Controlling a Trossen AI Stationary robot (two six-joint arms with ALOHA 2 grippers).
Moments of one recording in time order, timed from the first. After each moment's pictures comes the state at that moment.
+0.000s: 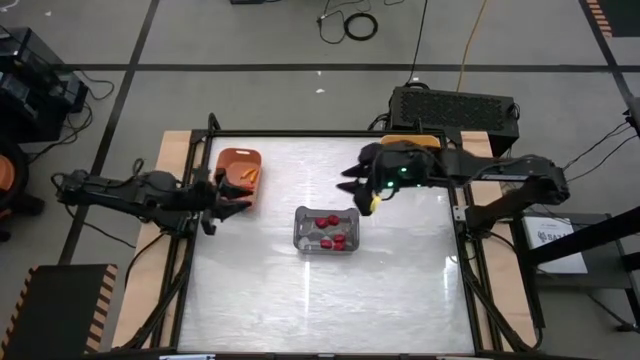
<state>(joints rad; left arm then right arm) -0.17 0.52 0.56 0.00 -0.19 -0.40 -0.04 1.35 1.37 -0.48 0.09 0.41</state>
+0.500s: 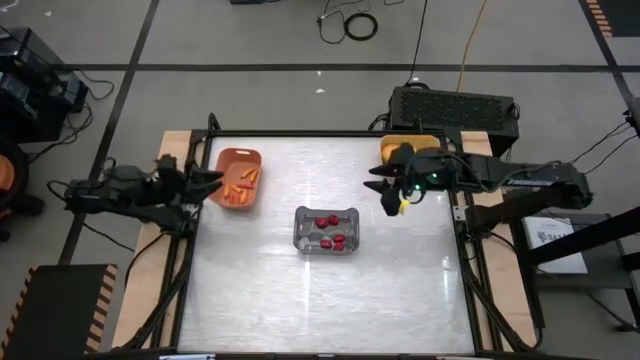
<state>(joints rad) -0.17 0.21 0.56 -0.23 -0.35 -0.40 -0.04 1.10 1.12 -0.51 0.20 0.35</state>
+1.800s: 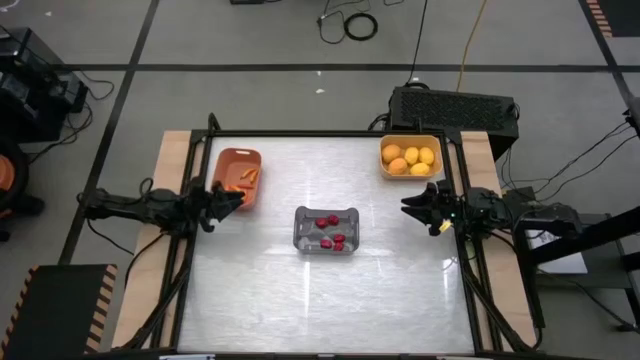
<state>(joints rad) -0.17 0.00 0.05 0.14 -0.34 -0.57 -0.04 0.03 0.06 -0.11 0.09 0.64</state>
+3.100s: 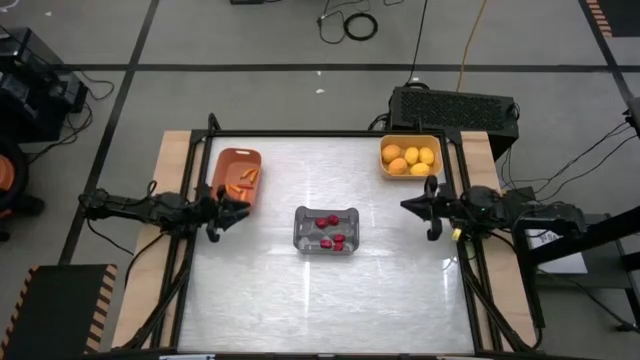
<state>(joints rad) -0.17 0.01 0.01 0.05 -0.24 -0.46 -0.05 0.09 0.07 0.02 0.05 0.27</state>
